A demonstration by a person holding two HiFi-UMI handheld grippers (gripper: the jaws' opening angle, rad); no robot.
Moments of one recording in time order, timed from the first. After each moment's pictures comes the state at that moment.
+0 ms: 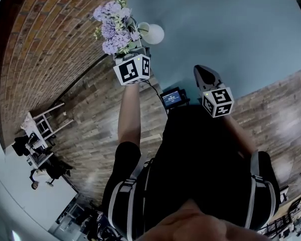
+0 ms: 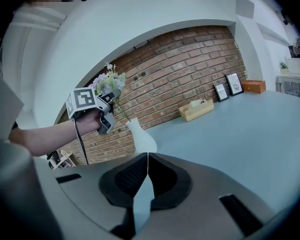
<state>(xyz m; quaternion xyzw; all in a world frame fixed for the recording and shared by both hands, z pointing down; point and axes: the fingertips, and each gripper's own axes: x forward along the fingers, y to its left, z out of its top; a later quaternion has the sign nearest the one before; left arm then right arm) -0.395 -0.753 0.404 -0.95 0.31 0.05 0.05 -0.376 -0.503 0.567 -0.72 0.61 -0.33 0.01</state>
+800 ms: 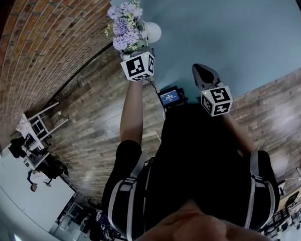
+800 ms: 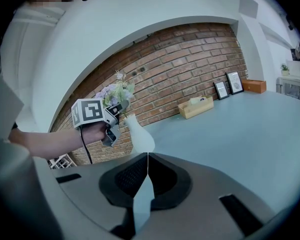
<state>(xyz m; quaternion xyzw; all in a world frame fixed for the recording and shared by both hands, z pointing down) -0.383 -0.758 0.484 -0.95 0.30 -0.02 0.02 -0.373 -0.510 0.579 -0.72 0.61 -0.34 -0.01</state>
